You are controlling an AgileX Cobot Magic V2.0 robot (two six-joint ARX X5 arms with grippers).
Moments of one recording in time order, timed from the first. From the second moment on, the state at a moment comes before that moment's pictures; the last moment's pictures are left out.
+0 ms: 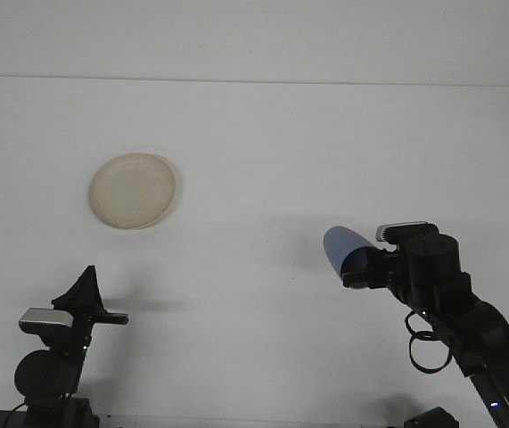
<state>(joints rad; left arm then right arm) -0.03 0.00 0.03 0.17 0.00 -0.04 0.37 0.97 1.04 -0.80 -0.01 0.29</state>
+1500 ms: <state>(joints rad) -0.03 0.00 0.03 0.17 0.00 -0.04 0.68 1.71 1.45 -1.22 -0.10 0.32</state>
